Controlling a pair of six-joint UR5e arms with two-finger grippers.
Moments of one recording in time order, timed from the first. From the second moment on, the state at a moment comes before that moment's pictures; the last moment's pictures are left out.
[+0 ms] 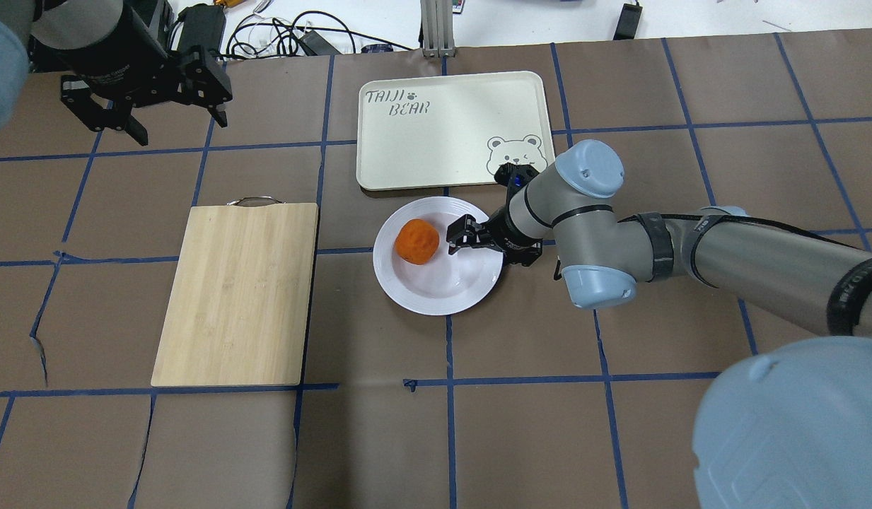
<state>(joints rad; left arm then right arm) -1.49 -1.60 -1.52 -1.47 1.59 -0.15 1.71 -1.11 2.01 -2.59 -1.12 0.33</state>
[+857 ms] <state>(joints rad) -1.49 -1.58 -1.53 -1.47 1.60 -0.15 1.71 -1.11 2.01 -2.60 -1.12 0.34</state>
